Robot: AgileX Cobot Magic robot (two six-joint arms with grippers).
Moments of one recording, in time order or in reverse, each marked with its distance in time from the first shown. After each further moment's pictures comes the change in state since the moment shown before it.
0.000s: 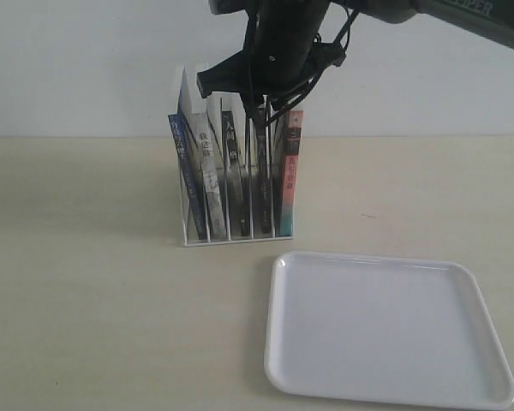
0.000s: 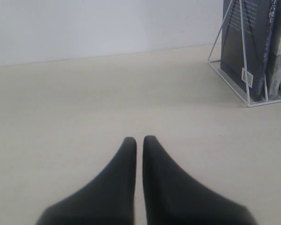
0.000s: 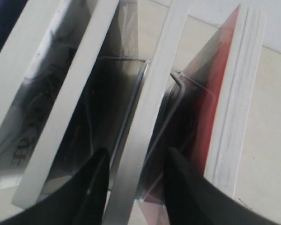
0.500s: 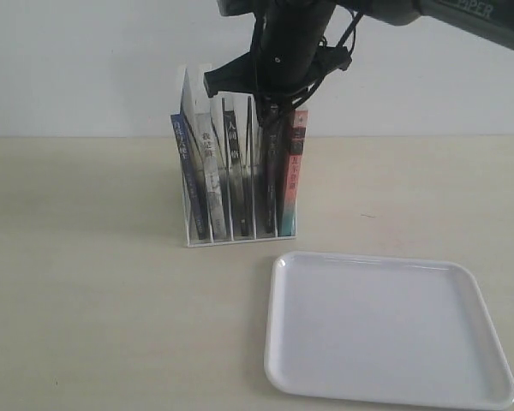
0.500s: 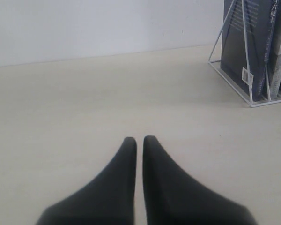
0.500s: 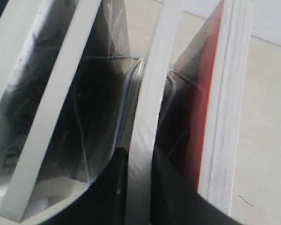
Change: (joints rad) left arm 0.000 0.000 0.000 0.000 0.000 0.000; right arm -0.016 0.008 0.000 0.010 0.000 0.017
